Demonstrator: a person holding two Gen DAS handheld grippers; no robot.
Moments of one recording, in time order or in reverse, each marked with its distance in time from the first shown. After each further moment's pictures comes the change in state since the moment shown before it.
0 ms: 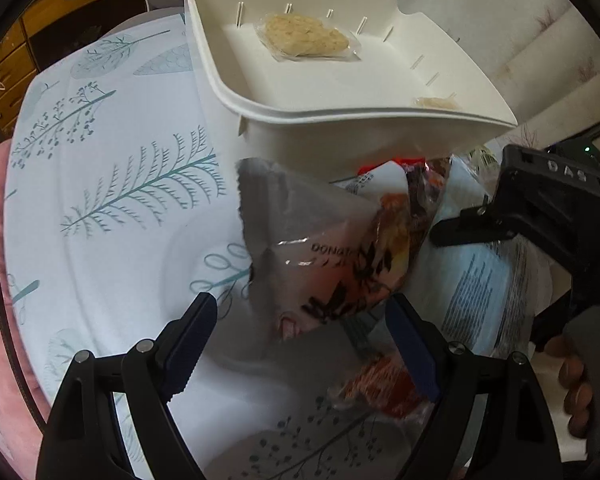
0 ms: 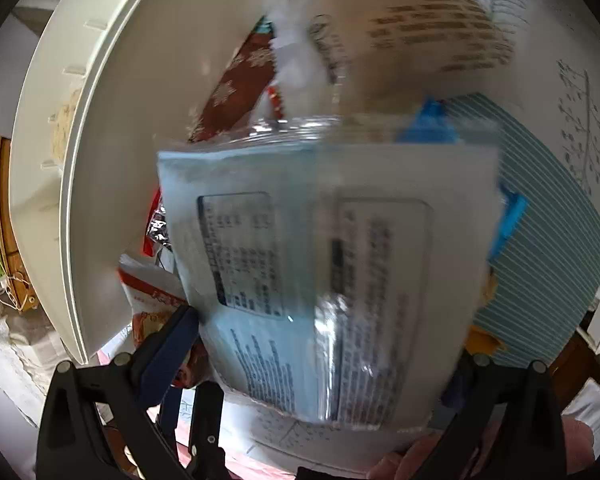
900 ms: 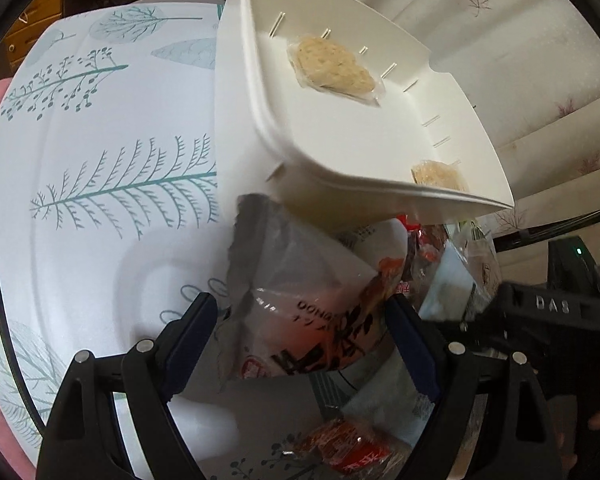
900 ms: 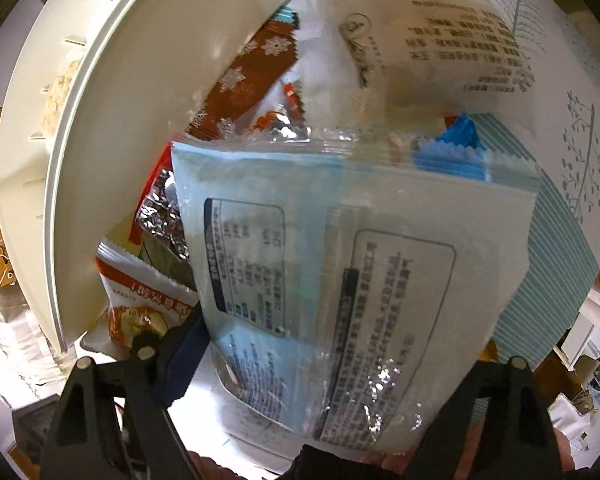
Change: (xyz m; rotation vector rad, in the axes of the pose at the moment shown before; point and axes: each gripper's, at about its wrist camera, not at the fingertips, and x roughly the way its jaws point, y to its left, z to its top) left arm 0.023 0.011 0.019 -0.219 -0.086 -0.134; right arm 0.006 0.013 0.004 -0.053 0.040 -0.069
